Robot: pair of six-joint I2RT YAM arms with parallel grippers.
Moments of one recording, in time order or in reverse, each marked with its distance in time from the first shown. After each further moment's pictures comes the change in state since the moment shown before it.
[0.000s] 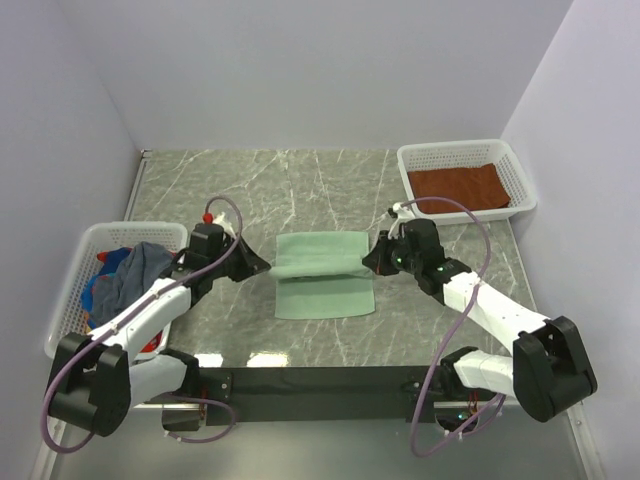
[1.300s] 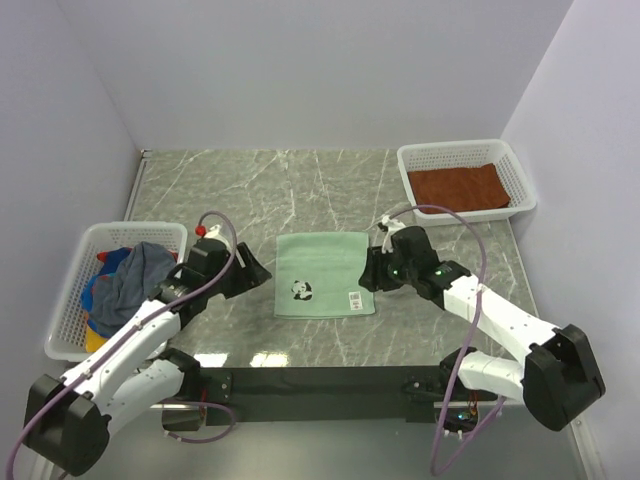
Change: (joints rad) left arm -0.139 -0.239 -0.024 -0.254 -0.228 -0.036; right arm 0.104 -0.063 0.033 -0.268 0.058 -0.019
